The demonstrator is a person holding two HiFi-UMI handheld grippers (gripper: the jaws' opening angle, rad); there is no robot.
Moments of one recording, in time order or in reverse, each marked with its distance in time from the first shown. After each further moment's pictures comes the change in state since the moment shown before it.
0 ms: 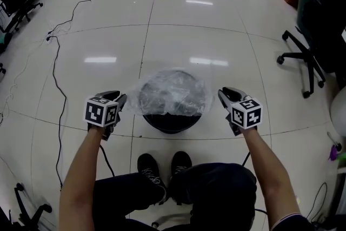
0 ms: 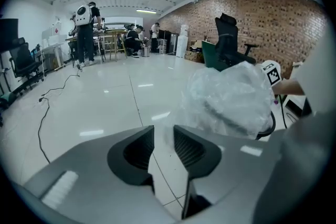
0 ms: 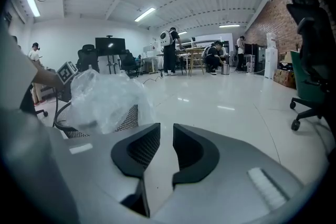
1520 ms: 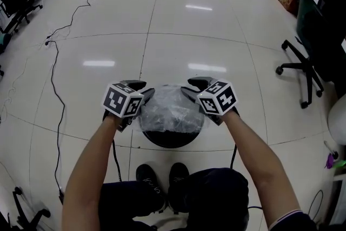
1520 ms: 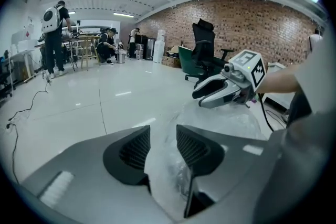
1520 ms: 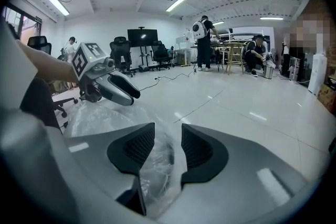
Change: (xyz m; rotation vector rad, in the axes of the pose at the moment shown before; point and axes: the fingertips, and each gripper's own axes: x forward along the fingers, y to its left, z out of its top) left arm 0.045 -0.077 0.111 0.136 -0.047 -0.234; right arm 0.083 0.099 0.101 -0.216 0.110 0.322
